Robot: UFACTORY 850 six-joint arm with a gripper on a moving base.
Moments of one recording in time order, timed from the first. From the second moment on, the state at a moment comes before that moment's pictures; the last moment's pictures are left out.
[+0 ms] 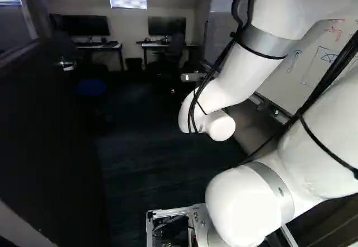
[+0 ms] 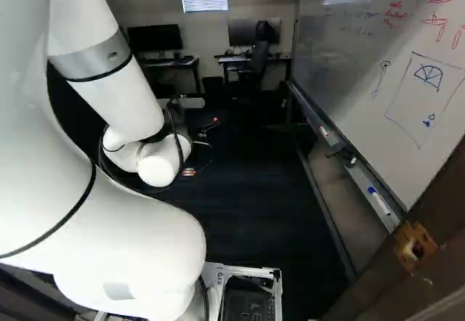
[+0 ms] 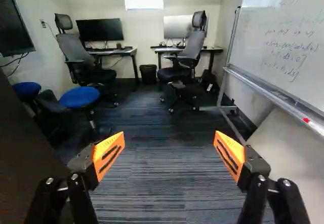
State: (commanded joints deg) arm 10.5 11.4 -9.0 5.9 59.4 0.0
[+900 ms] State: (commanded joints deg) arm 10.5 11.4 -9.0 5.9 59.4 0.0
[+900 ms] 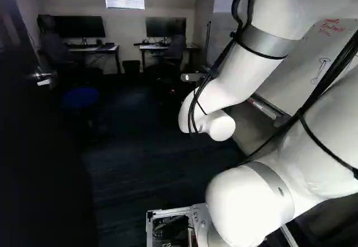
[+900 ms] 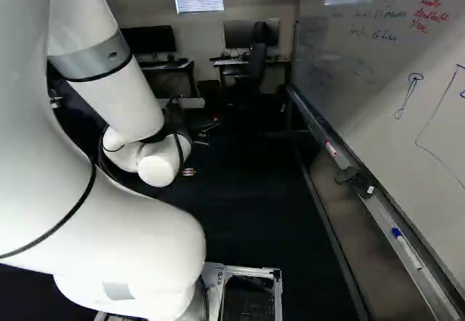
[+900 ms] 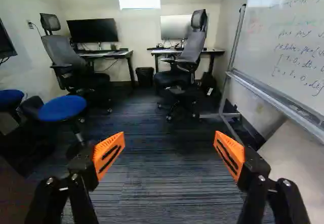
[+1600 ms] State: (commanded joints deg) arm 10.5 11.4 -9.0 5.9 59.4 0.0
